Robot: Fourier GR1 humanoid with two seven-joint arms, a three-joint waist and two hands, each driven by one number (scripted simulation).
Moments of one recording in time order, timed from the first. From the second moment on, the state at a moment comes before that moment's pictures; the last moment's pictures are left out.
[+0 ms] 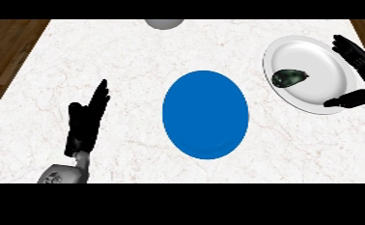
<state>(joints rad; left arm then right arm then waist) -0.08 0.19 -0.16 -1.46 0.02 0.23 0.21 -0.81 -0.66 -0.10 -0.15 0.26 0.35 -0.86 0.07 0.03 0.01</state>
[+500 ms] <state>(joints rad) -0.10 0.19 -0.15 -1.45 0.02 0.23 0.21 -0.79 -0.71 -0.11 -0.13 0.27 0.34 -0.86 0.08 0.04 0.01</state>
